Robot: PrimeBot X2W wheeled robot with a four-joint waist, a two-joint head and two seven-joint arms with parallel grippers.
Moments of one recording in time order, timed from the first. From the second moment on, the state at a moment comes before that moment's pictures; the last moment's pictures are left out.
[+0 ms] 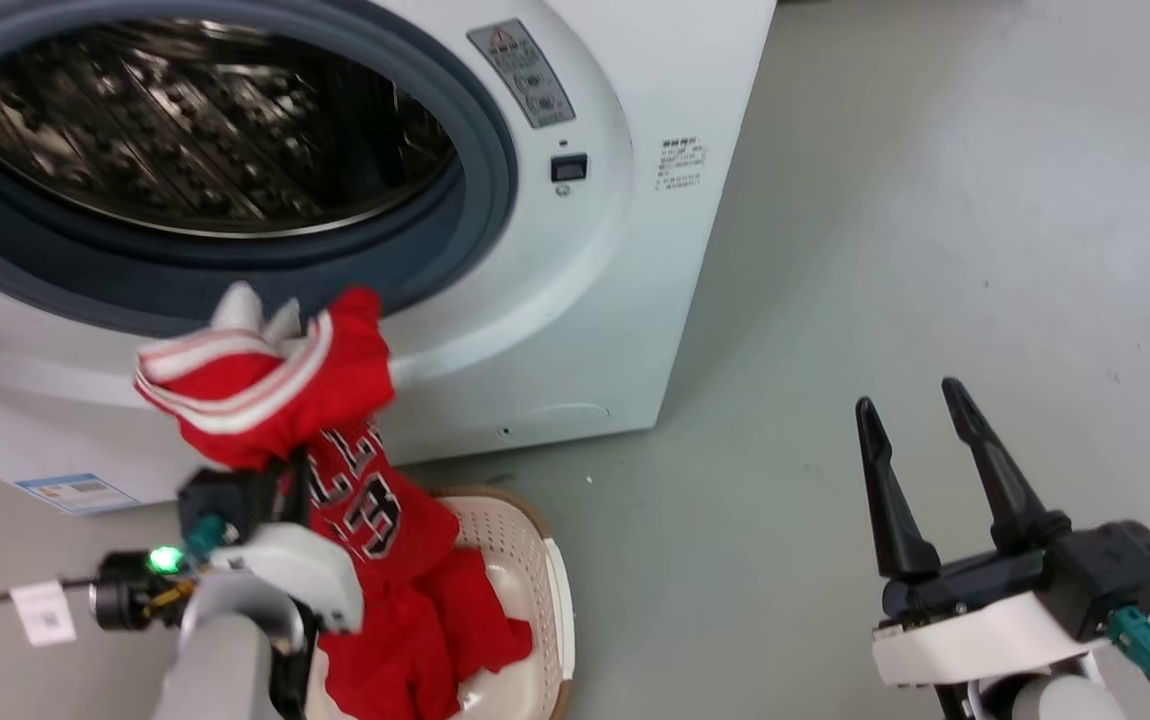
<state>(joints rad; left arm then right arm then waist) -0.36 0.13 0.03 0.64 -0.08 -0.06 -0.26 -0.05 -0.05 0.12 -0.05 0.09 0.13 -0.26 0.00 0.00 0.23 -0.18</state>
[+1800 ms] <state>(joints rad) -0.75 0.15 -0.22 1.28 0.02 -0.10 -0.15 -0.31 -0.05 0.08 -0.16 0.11 0.13 -0.26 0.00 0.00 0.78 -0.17</state>
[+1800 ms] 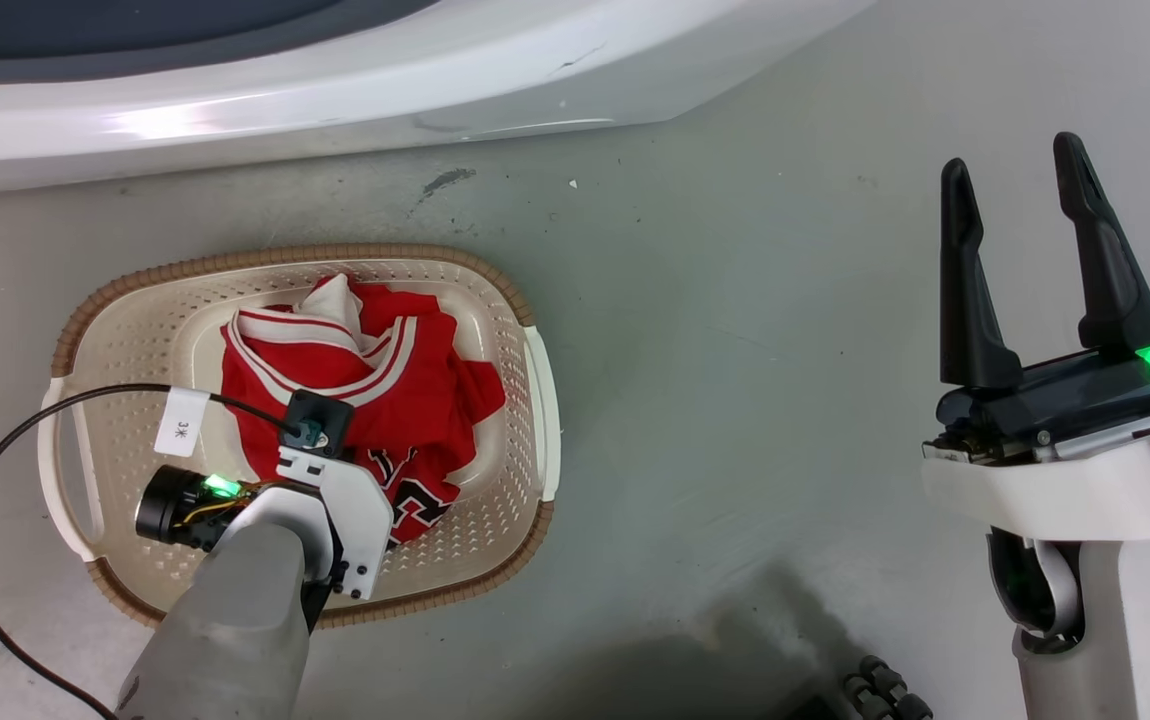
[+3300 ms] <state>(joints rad) -0.12 0.08 -0.06 0.54 -0.11 0.00 -0.26 0.04 -0.05 0.06 -0.03 0.07 0.13 -0.26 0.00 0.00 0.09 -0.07</state>
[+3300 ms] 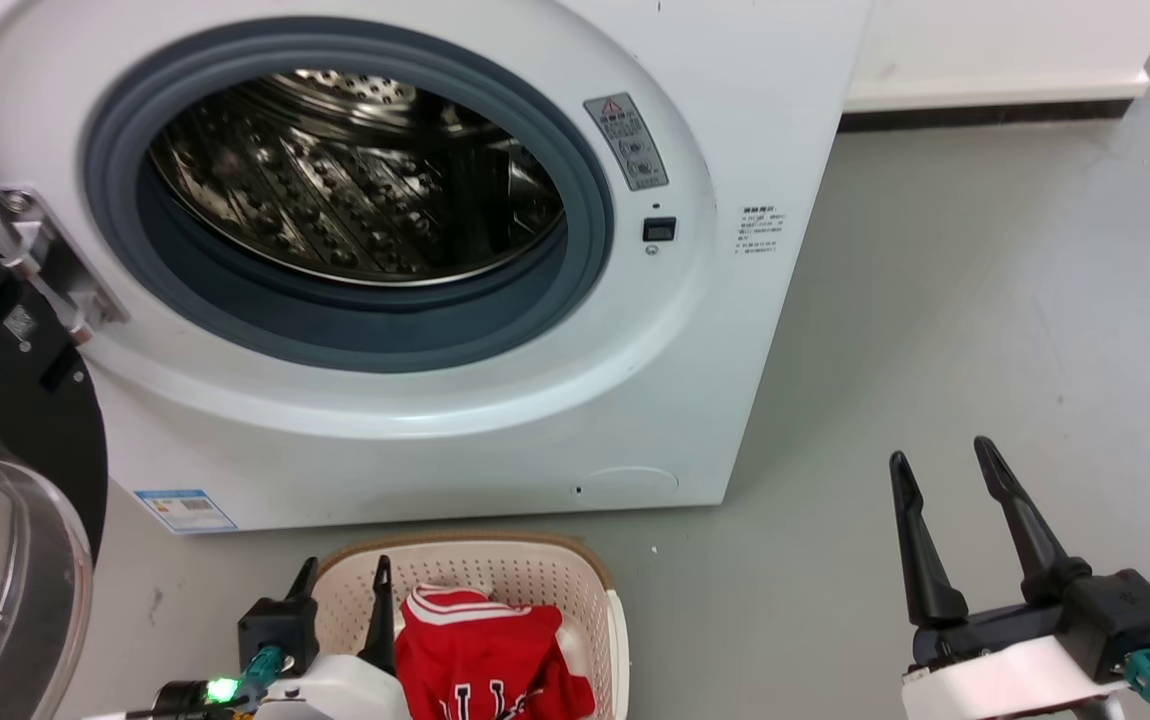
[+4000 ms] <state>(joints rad) 0.08 0.05 -0.01 0.08 -0.07 0.07 -0.26 0.11 -0.05 0.03 -0.03 0.07 0.13 -0.26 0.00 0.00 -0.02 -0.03</state>
